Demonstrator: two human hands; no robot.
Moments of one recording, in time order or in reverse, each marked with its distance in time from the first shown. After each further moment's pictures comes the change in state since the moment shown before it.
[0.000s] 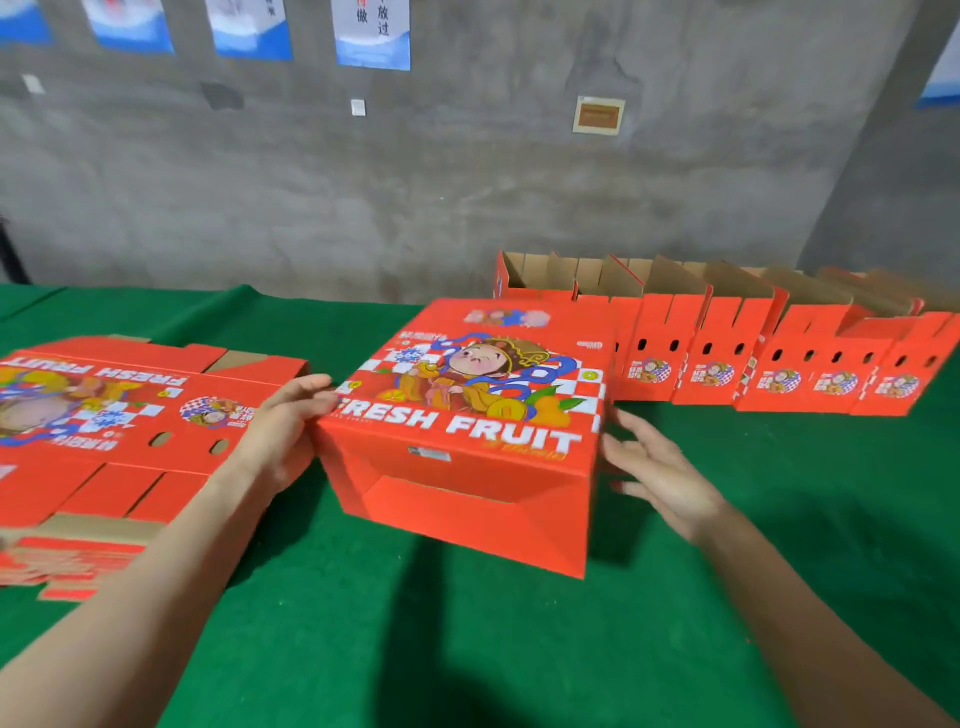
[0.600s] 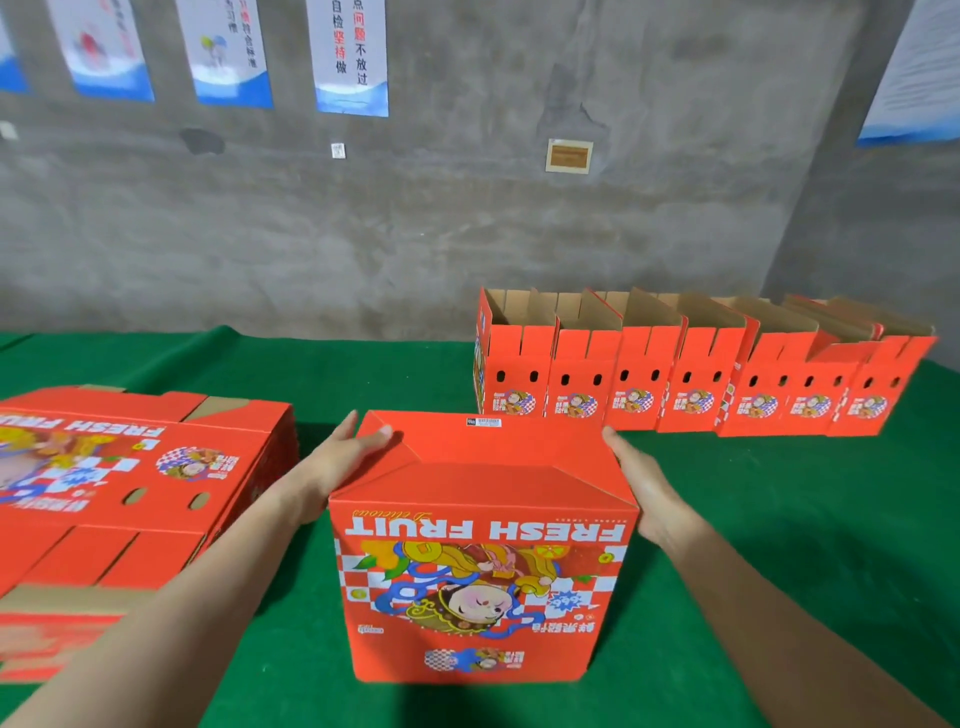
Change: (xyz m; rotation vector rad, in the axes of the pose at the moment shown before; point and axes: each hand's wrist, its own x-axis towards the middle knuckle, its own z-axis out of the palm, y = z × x) left_hand 0.009 0.005 0.047 0.464 -0.154 -0.195; right_hand 0.036 -0.014 0.009 0.187 0.252 0.197
